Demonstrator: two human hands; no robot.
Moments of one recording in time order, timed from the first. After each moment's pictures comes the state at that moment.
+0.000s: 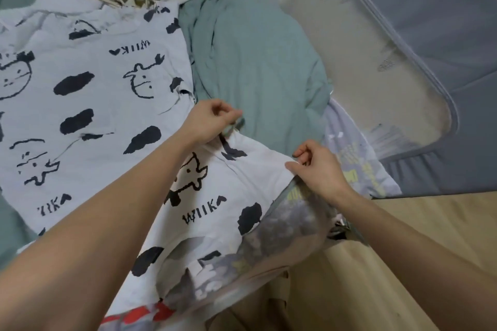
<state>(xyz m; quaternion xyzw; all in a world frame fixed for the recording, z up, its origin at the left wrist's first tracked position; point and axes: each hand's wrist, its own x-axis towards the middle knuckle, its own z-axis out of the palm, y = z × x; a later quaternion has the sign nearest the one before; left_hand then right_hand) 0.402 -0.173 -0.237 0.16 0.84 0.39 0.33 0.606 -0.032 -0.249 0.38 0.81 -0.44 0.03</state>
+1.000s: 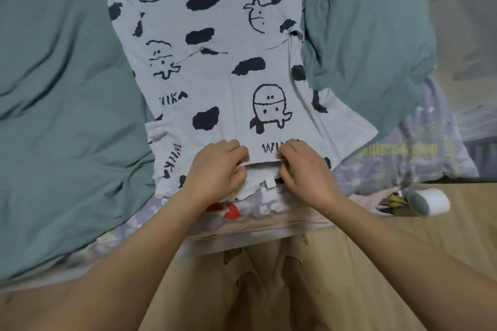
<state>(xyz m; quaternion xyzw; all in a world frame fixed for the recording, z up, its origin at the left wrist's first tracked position) 0.542 -0.426 -0.229 0.38 0.91 0.17 0.08 0.619 -0.228 -0.245 -0.02 0.97 -0.23 0.01</state>
